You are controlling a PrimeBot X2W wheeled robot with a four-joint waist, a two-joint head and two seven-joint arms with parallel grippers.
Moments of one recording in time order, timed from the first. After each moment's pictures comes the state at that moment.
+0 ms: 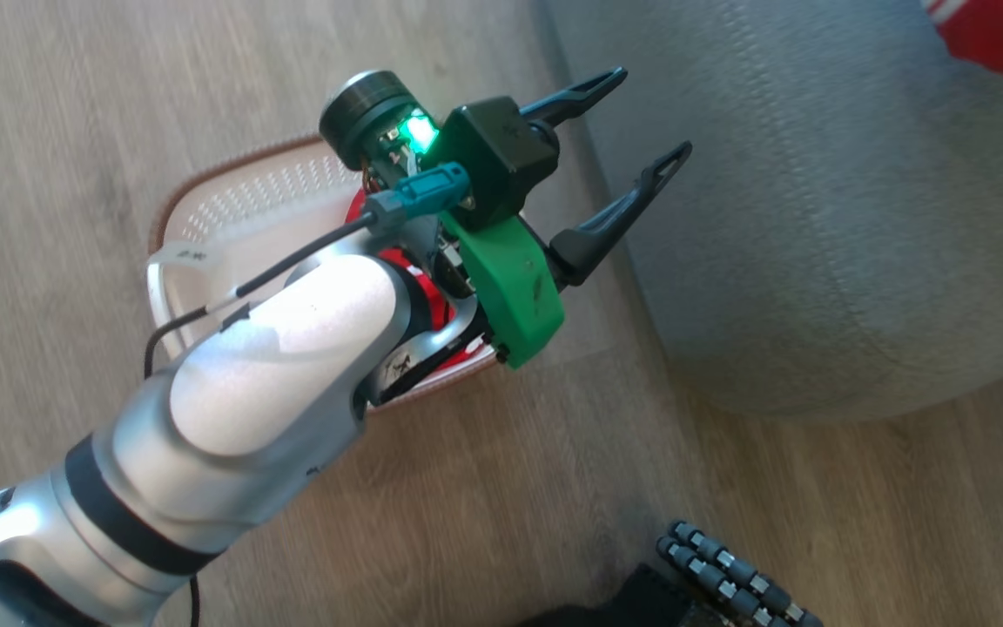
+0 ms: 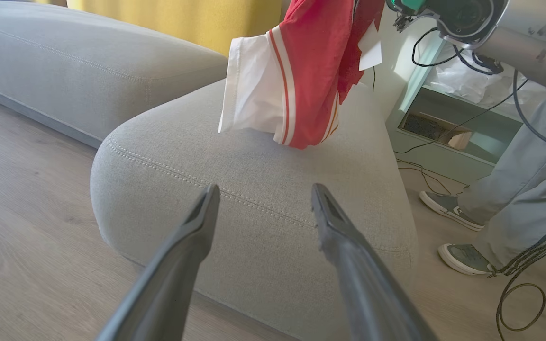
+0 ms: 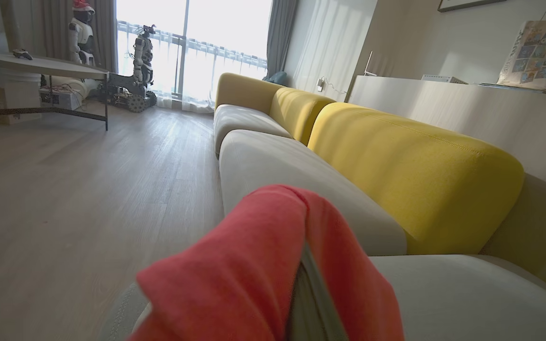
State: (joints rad) left arm -0.93 0.27 -0.97 0.07 -0.58 -0.03 0.08; right arm -0.85 -0.55 -0.07 0.35 0.46 0.12 -0.17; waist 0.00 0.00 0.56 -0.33
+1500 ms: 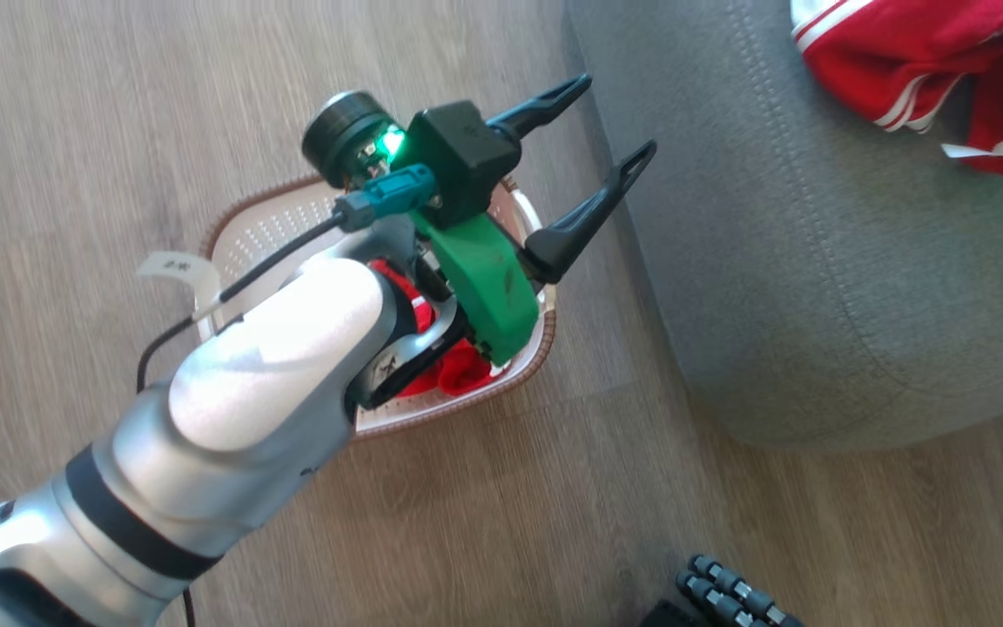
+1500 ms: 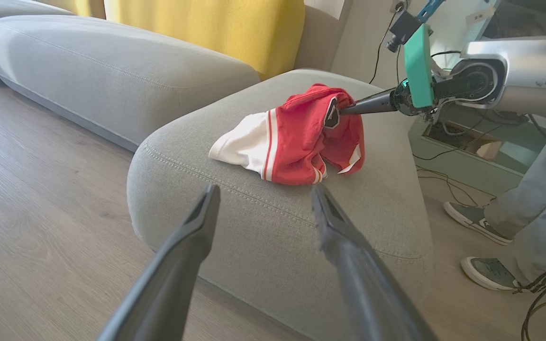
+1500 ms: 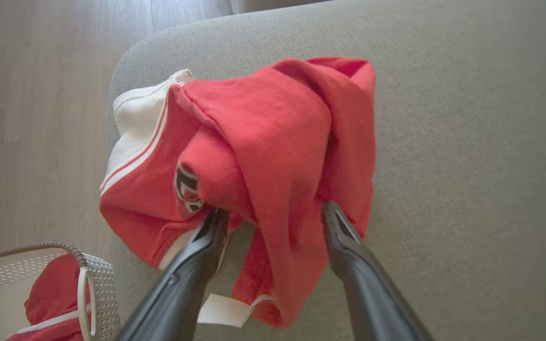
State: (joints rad) left arm -0.91 0.28 -0.97 0.14 -0.62 -0.02 0.02; right arm -0.90 -0.62 0.27 0.74 0.76 0.12 0.30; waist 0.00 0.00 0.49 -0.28
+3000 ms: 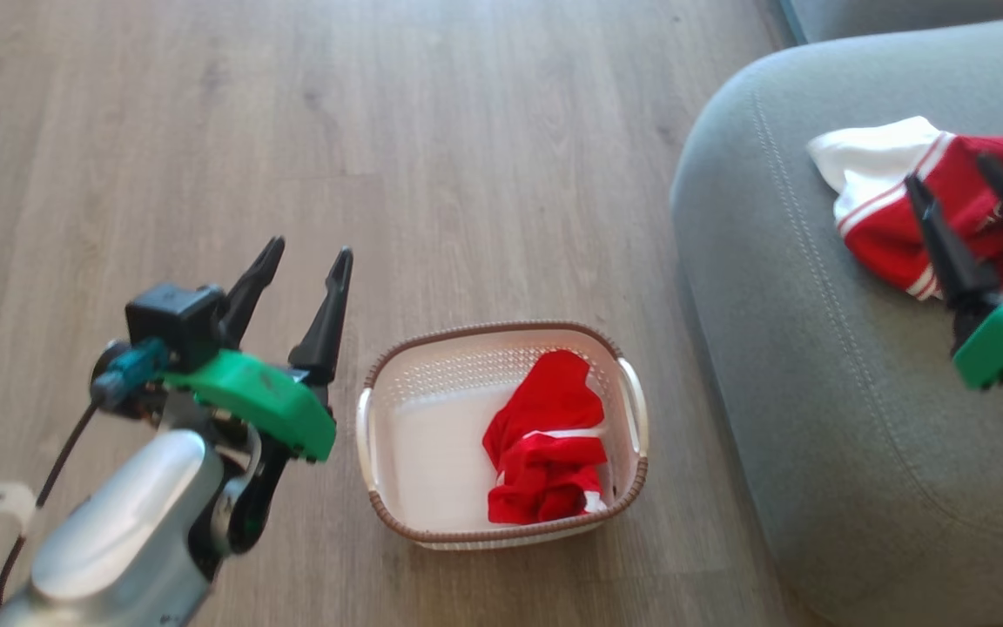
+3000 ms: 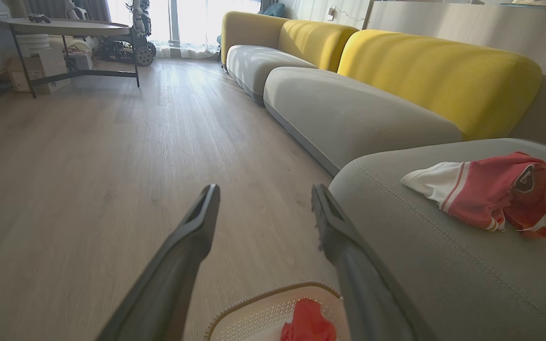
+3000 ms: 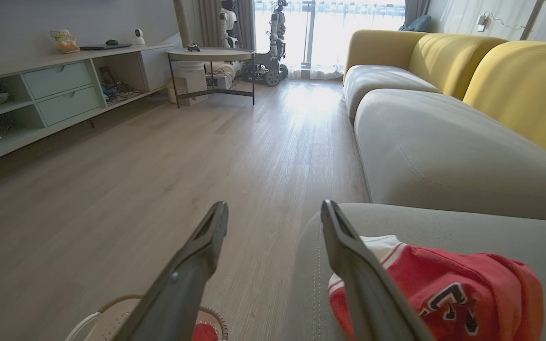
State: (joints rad) left arm -0.46 0.47 -0.76 0.15 -0.79 0.22 -0.21; right arm -0.35 -0.54 0.15 0.14 0.59 0.12 0.06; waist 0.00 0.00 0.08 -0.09
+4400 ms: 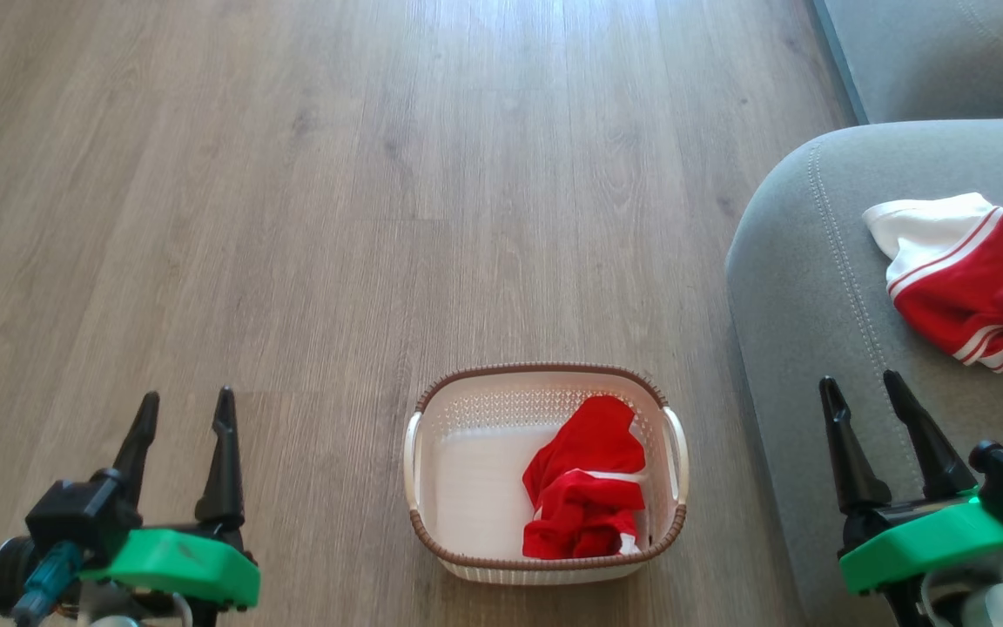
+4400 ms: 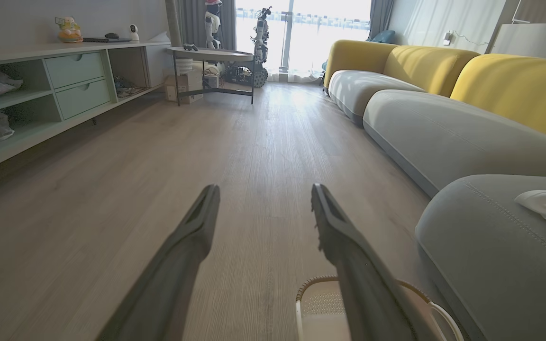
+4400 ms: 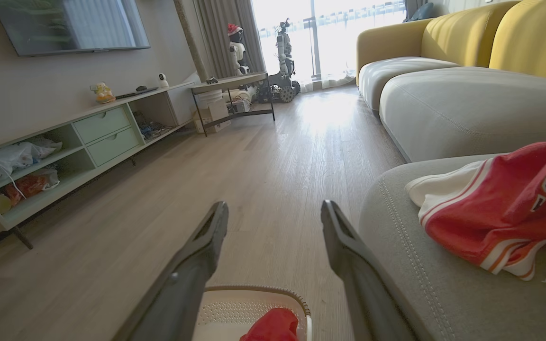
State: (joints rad) left arm 0.05 0.45 -0.40 -0.05 -0.56 0.33 -0.25; right arm 0.07 -0.20 0.03 0.07 0.40 0.12 -0.19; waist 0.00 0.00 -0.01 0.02
